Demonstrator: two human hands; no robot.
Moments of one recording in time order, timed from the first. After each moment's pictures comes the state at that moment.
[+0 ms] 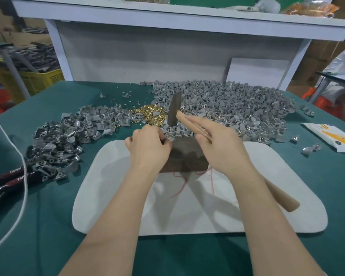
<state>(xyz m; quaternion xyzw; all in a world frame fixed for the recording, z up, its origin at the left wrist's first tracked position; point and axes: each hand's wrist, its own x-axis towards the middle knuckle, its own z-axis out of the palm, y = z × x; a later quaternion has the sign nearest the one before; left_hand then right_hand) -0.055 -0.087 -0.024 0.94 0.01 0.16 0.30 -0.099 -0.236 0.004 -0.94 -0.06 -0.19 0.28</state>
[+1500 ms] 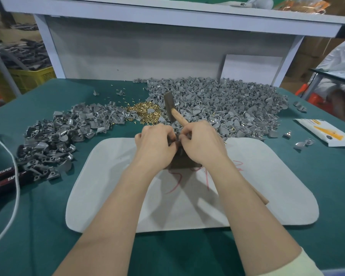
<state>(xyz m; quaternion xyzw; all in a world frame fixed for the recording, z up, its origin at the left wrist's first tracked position) -0.064 -0.098 -0.017 0.94 -0.12 0.11 0.30 -0.076 -0.217 -0.005 -0.96 0.02 -0.13 0.23</state>
